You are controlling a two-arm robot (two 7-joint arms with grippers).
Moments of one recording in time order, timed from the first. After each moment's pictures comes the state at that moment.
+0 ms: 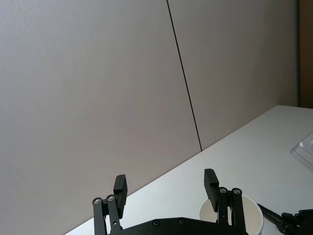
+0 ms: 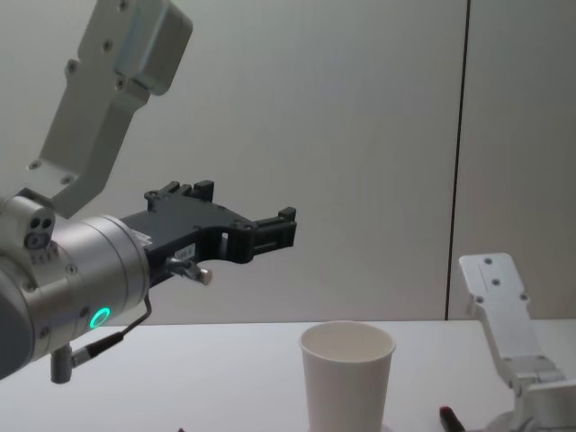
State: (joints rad) left arm -0.24 0.38 0.45 -1.63 -0.20 0.01 -0.01; right arm 0.30 -0.07 -0.29 -1.16 0.08 0.43 -0.29
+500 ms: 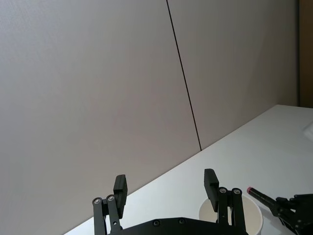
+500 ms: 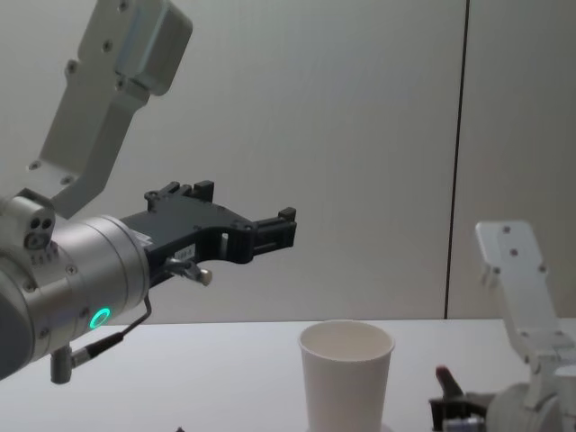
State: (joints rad) left arm -0.24 0.38 0.45 -1.63 -0.20 0.01 -0.01; right arm 0.27 -0.06 -0.28 -1.23 0.07 0.36 -0.26
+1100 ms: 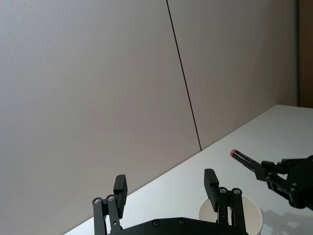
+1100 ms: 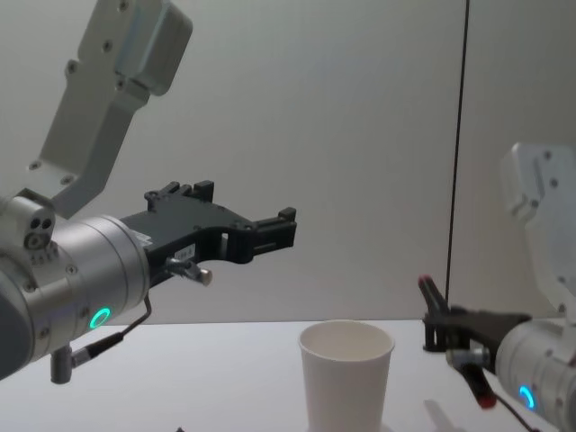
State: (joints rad) left arm -0.24 0.38 0.45 -1.63 -0.20 0.01 -0.01; right arm 0.22 -0.03 -0.26 -1.35 0.06 0.16 -0.13
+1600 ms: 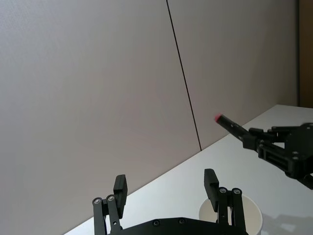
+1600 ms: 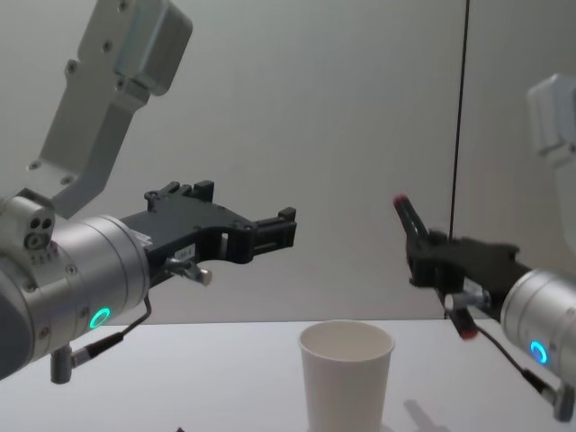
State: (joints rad) left arm -0.24 0.38 0.45 -1.63 -0.20 0.01 -0.01; right arm 0.21 0.00 -0.25 -1.39 0.07 -0.06 0.04
